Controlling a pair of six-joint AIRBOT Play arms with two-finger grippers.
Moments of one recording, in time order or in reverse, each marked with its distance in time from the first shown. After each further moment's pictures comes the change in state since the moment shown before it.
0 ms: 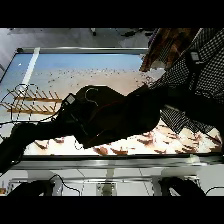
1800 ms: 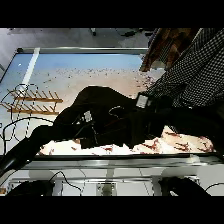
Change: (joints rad) left arm -0.123 -0.084 -0.054 -0.331 -0.161 0.690; right arm 0.219 -0.080 0.064 -0.340 -0.376 -0.643
